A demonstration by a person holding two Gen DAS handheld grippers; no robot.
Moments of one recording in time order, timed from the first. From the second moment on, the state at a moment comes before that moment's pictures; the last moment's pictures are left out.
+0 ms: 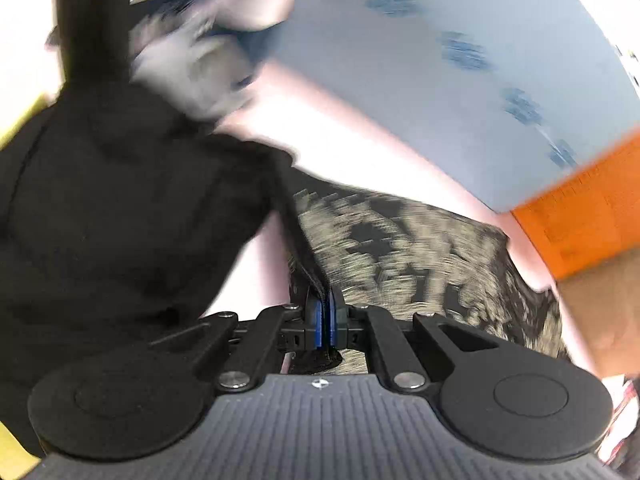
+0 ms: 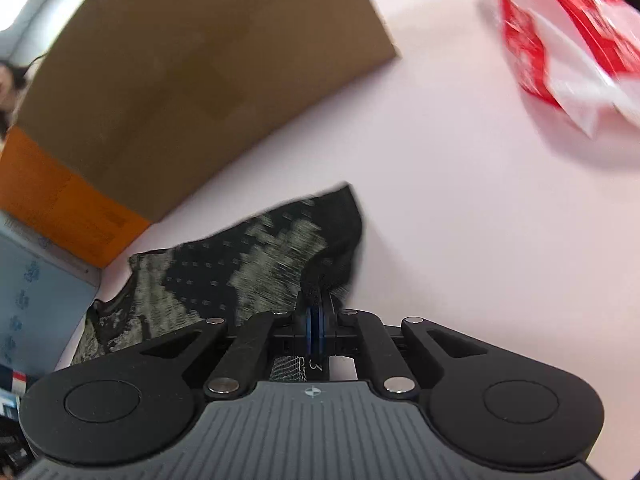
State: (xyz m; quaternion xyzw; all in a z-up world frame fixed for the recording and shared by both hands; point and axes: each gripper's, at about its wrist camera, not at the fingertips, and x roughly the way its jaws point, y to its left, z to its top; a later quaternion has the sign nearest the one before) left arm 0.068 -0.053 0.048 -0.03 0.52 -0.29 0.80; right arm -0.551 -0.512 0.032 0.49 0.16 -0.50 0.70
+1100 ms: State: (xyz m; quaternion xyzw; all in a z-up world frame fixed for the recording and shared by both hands) left arm -0.089 -0.162 0.029 0.12 0.45 -0.50 0.73; right arm -0.365 -0.529 0.050 0.35 0.31 -0.29 0.84
